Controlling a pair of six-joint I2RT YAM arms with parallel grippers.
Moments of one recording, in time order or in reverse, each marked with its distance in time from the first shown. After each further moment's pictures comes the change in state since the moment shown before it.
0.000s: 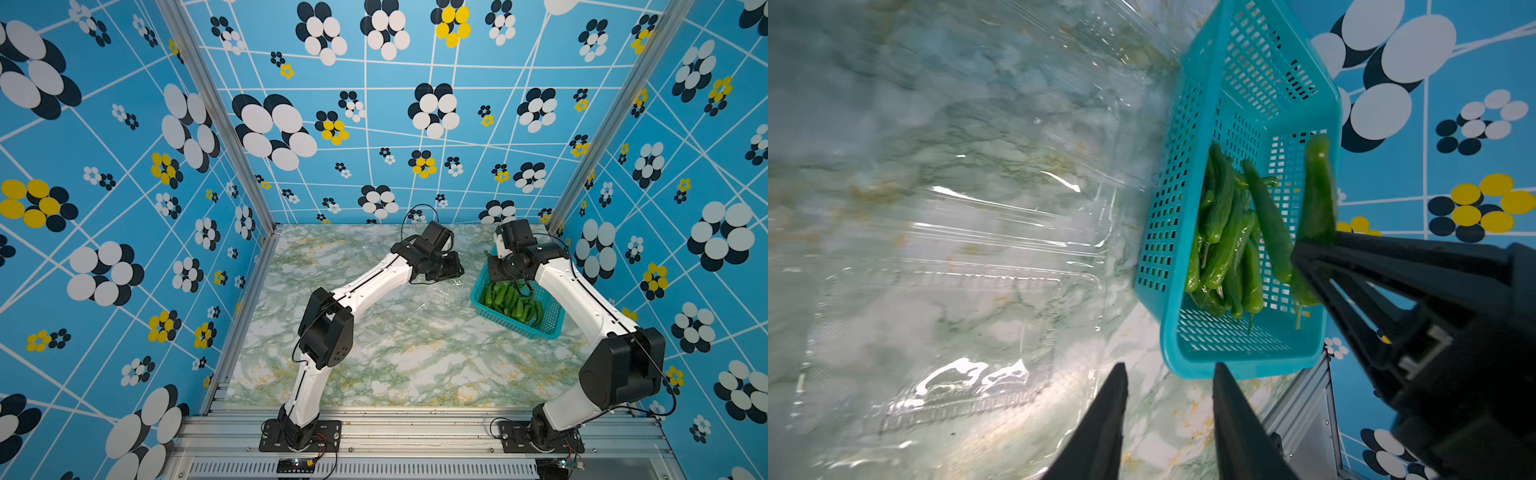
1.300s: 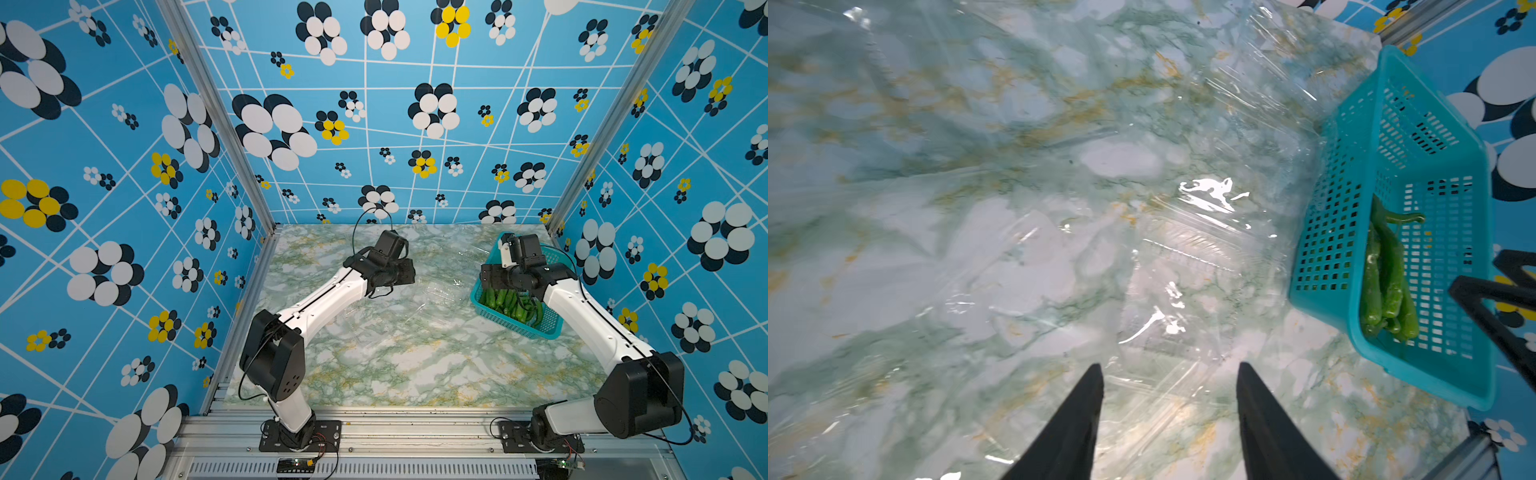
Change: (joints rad) left arm 0.204 -0.485 -0.618 0.094 -0.298 0.188; right arm -0.004 -0.157 -0.192 0.208 -0.038 0.026
